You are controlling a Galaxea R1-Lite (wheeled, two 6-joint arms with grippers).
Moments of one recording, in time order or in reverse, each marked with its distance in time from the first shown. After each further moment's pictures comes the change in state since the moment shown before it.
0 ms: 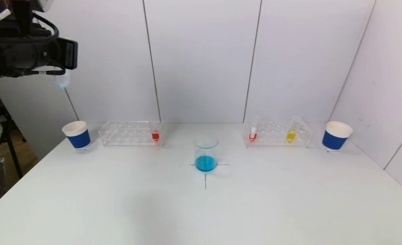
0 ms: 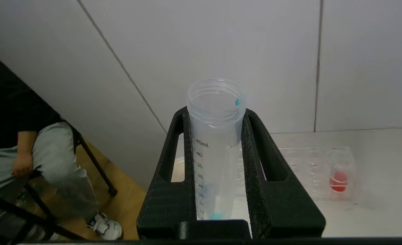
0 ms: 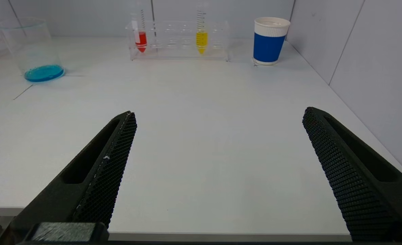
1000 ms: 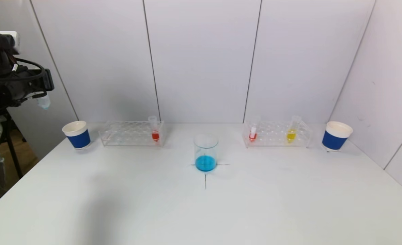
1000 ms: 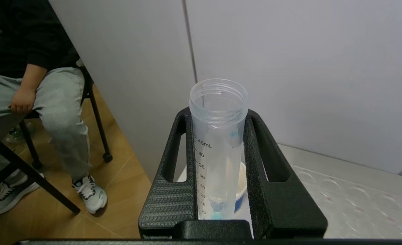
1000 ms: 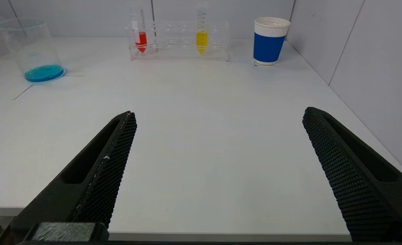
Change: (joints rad) left arm 0.353 0.203 0.177 -0.373 -0.160 -0.186; right arm 0.000 0.000 0.000 0.000 0.000 0.000
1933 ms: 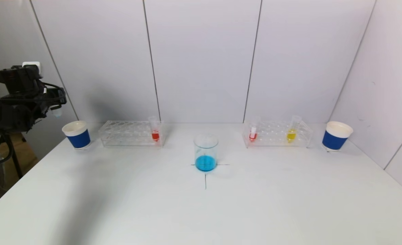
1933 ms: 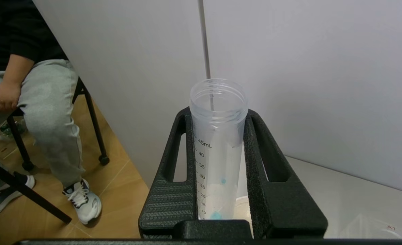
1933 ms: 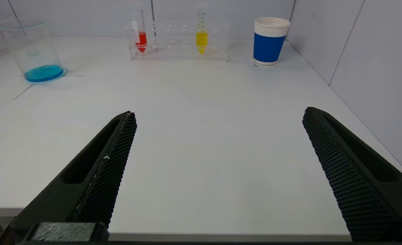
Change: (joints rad) left arm 0.093 0.405 -0.239 -0.160 -0.079 0.005; right arm 0.000 0.000 0.000 0.000 0.000 0.000
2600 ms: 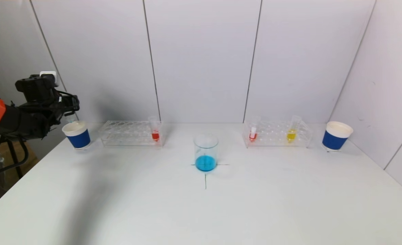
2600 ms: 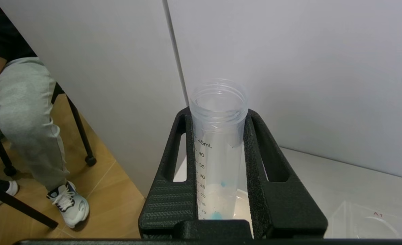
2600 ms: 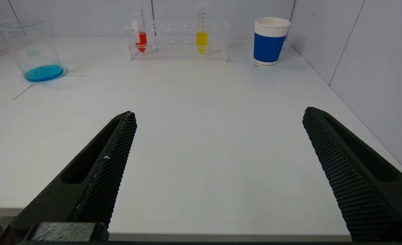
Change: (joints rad) left arm -0.045 0.070 0.015 -0.062 -0.012 0.005; right arm 0.000 0.000 0.000 0.000 0.000 0.000
